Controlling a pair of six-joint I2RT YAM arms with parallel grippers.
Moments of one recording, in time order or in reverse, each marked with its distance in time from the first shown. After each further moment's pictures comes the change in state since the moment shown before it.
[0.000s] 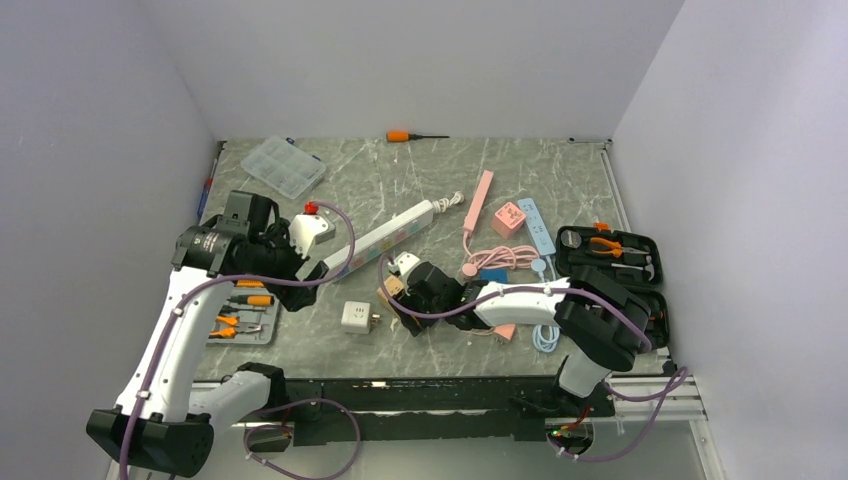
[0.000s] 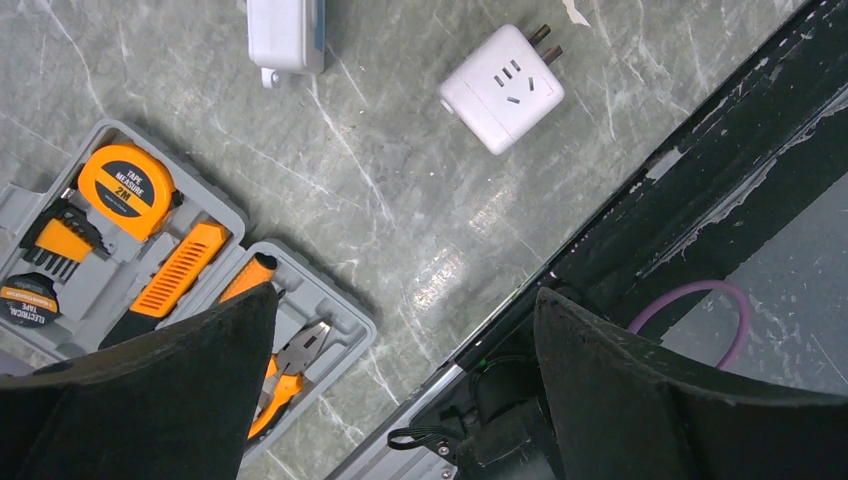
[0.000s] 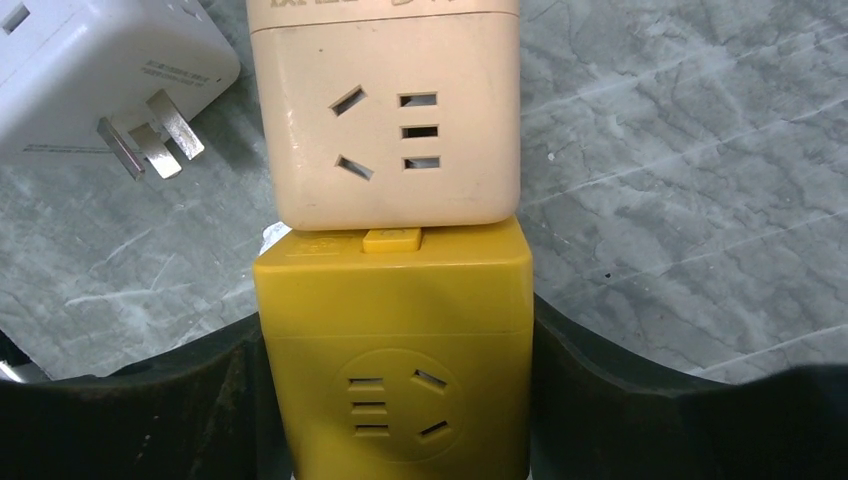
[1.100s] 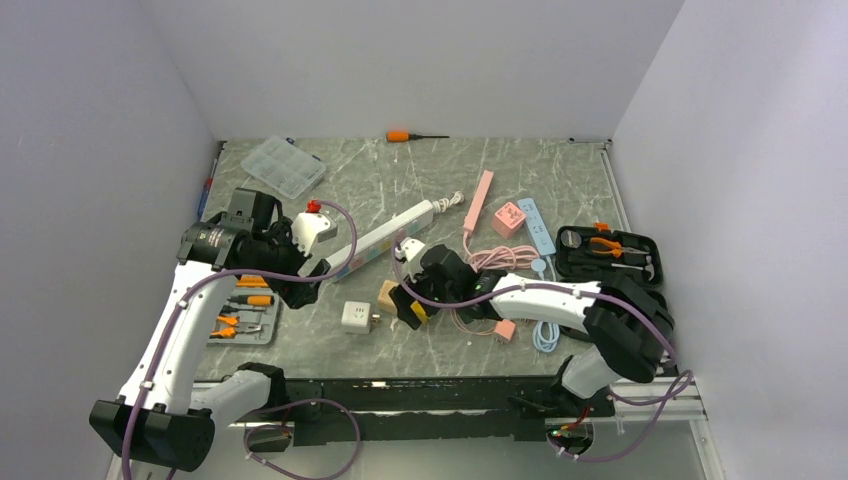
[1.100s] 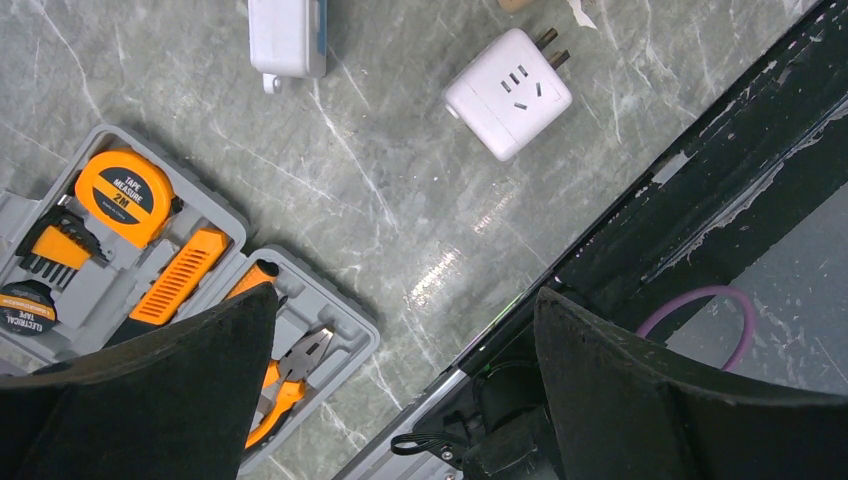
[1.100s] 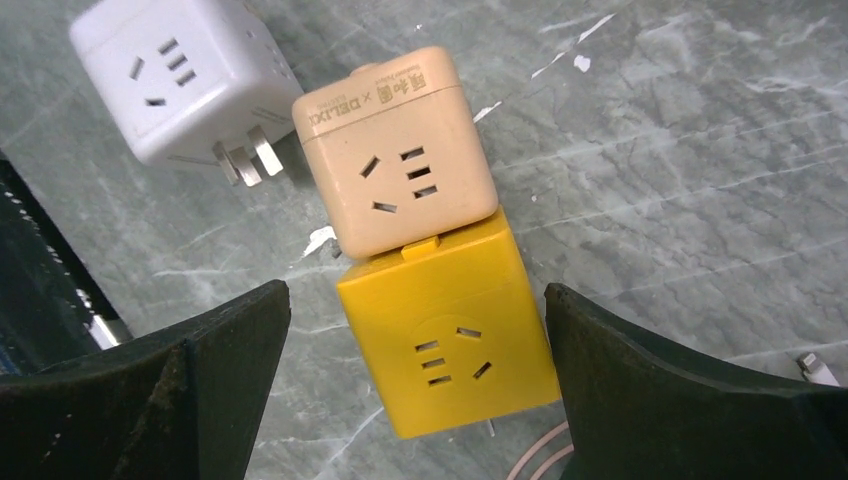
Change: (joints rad) left arm 0.000 0.025 -0.010 0.023 -0.001 0.002; right arm -0.077 -0.136 0.016 -0.037 -0.143 -0.079
